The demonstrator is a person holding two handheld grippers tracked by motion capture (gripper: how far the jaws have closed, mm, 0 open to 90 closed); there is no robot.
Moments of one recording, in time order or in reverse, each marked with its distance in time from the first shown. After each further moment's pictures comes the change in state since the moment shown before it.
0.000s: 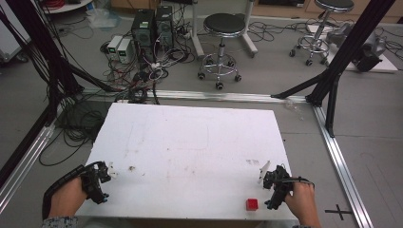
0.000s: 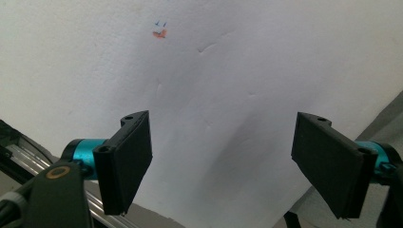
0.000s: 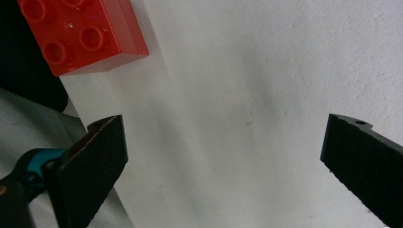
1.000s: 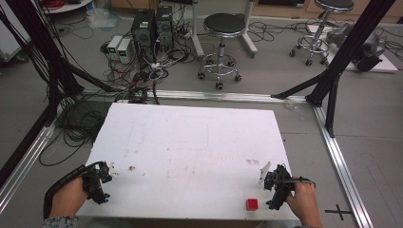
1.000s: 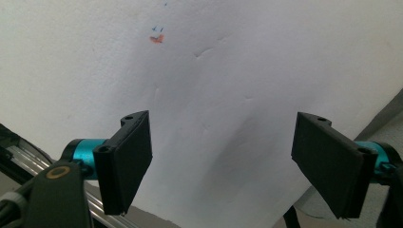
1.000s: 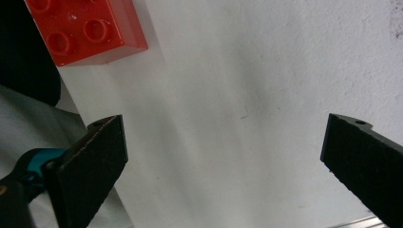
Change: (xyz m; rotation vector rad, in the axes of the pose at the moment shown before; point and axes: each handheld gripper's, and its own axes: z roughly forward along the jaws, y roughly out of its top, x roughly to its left) left arm -0.002 0.003 0.000 0.000 0.003 0.004; right arm 0.003 0.000 -0.006 0.009 -0.036 -0.033
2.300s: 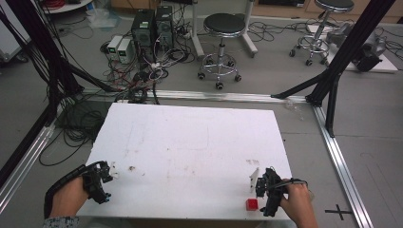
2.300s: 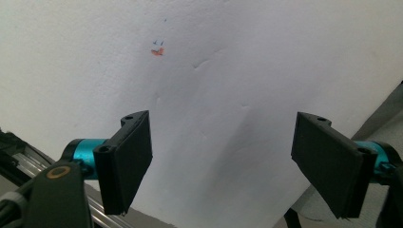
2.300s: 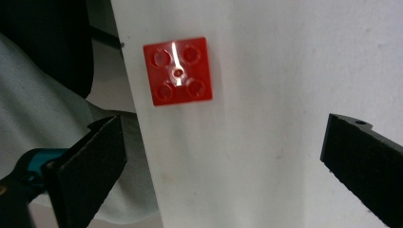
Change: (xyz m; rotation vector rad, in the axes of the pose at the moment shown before) left arm -0.002 0.003 -0.006 -0.023 0.006 0.021; right arm 0.027 0.030 -0.014 0.011 0.050 -0.160
